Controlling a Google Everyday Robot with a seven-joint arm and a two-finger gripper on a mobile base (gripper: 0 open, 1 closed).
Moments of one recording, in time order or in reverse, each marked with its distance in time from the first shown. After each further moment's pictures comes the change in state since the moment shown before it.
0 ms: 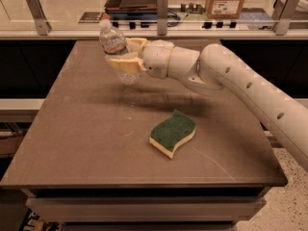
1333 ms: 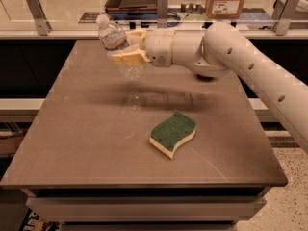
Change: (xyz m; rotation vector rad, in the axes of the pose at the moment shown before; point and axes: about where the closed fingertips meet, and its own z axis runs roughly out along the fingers) arm -0.012 -0.002 -0.003 -0.110 0.095 -0.030
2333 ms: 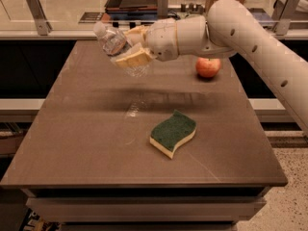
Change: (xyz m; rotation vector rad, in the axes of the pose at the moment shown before) arm -0.009 0.019 -0.008 -0.170 0.119 -0.136
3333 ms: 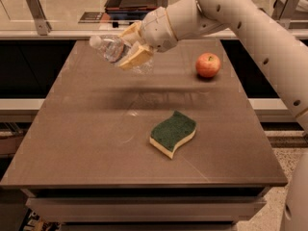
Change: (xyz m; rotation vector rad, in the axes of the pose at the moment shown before) arm 0.012 0.002 0.002 -0.182 0.194 -0.147
